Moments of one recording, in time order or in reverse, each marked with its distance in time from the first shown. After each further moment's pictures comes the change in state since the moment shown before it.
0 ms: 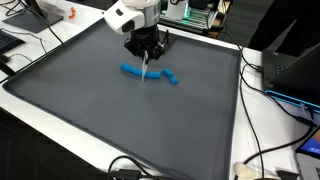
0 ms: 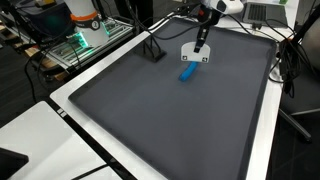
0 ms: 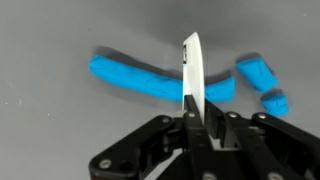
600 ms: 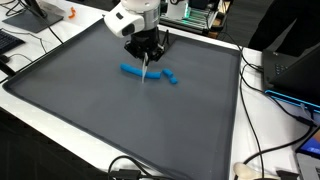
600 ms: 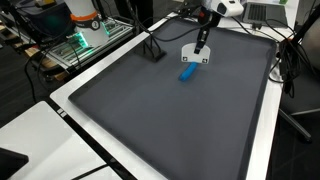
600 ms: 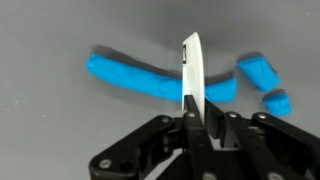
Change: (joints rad) arm 0.000 0.018 0.000 0.012 0.001 -0.002 0.000
